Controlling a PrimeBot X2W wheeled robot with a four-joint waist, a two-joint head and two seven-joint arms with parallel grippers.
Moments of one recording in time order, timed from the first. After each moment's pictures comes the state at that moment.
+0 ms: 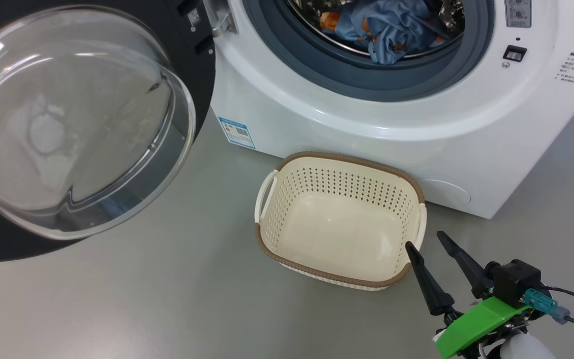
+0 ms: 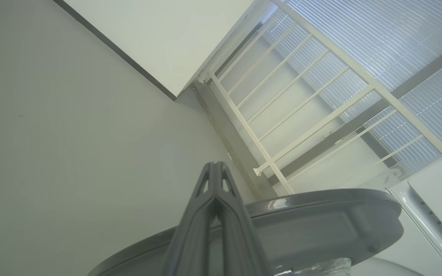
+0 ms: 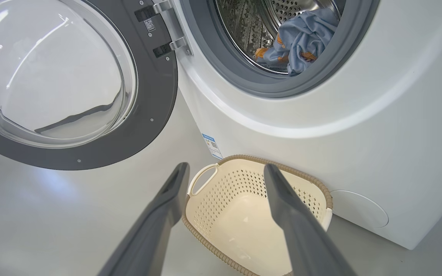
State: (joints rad) left arm -0.61 0.69 0.20 0.71 -1.43 -0.13 0.11; right arm -0.17 -0.23 0.25 0.29 0.40 0.13 -0.26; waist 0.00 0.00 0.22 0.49
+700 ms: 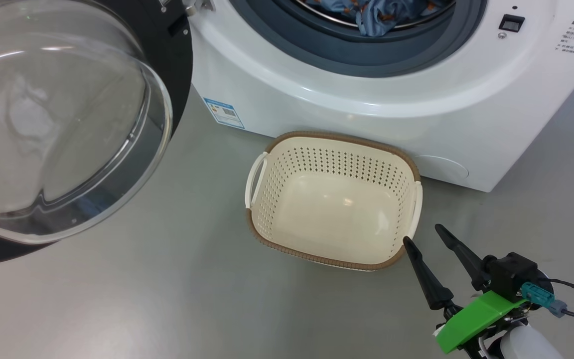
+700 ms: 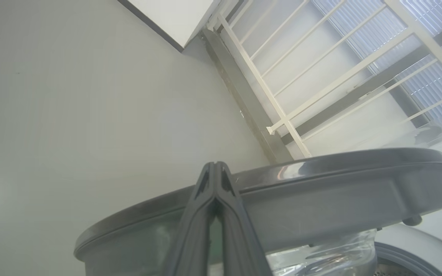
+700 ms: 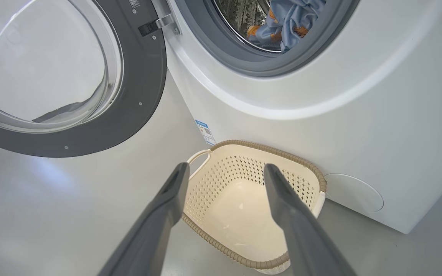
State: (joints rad) left arm -0.63 0.75 0.12 0.77 -1.52 -0.13 0.28; right arm -0.19 -0.25 0.28 0.29 0.38 0.13 -0.26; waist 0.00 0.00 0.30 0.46
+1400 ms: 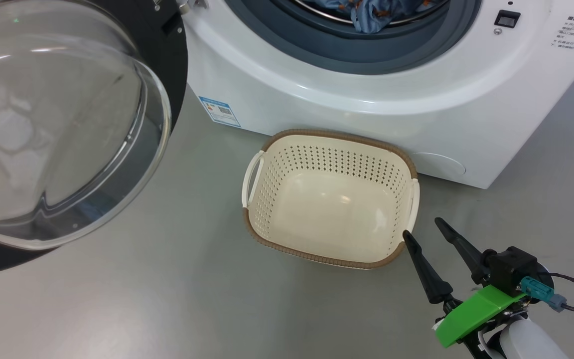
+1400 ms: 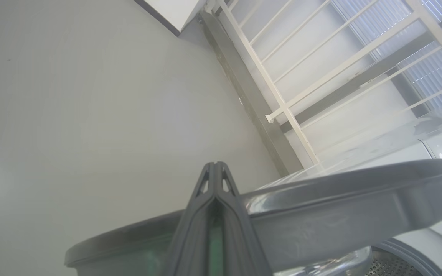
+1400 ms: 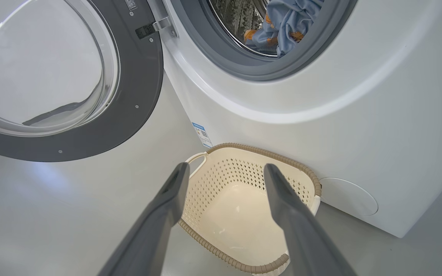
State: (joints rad) left arm -0.64 0.79 0.10 0.76 -1.56 -0.13 0.38; right arm -0.21 -0.25 0.28 0.29 0.36 0.13 -0.26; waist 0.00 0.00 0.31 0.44
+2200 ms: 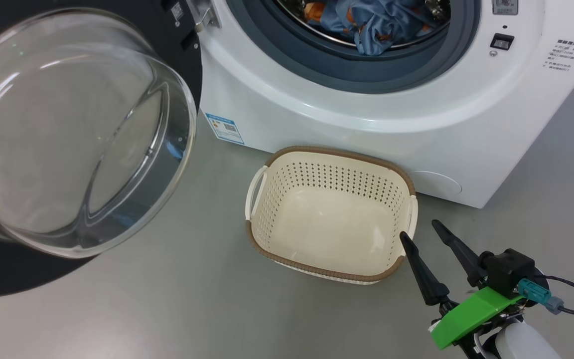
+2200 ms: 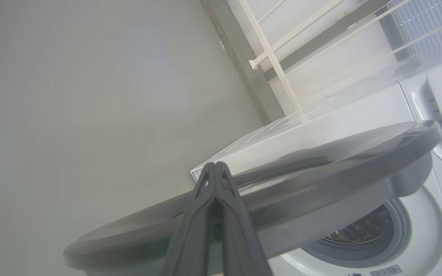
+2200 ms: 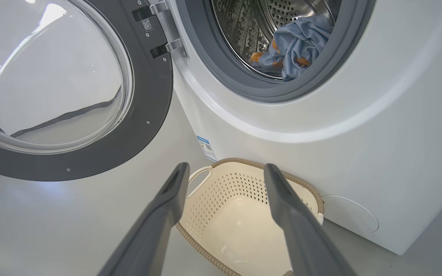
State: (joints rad) left arm -0.55 0.81 0.10 0.64 -1.61 -0.12 0.63; right arm -0.21 -0.22 0.27 0.29 0.36 0.13 -0.26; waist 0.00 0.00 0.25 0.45
